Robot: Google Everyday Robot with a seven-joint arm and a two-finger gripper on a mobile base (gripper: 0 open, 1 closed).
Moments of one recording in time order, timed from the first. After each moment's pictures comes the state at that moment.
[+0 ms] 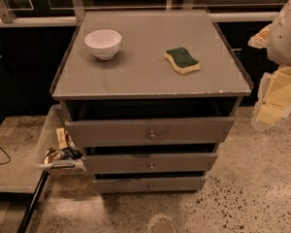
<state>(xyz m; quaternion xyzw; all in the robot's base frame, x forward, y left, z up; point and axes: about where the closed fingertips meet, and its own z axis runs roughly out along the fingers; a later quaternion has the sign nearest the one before) 0.438 -0.217 0.976 -0.60 0.78 -0.03 0.16</state>
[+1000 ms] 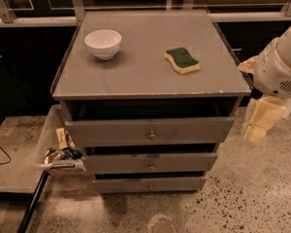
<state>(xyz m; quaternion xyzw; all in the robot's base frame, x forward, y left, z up) 0.450 -0.220 0.911 -0.61 0.78 -0.01 0.17</state>
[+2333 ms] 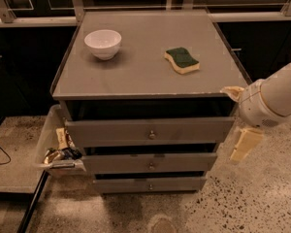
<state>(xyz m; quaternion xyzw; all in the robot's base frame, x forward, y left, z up) 0.467 -0.219 0.824 -0.64 0.73 0.01 0.23</state>
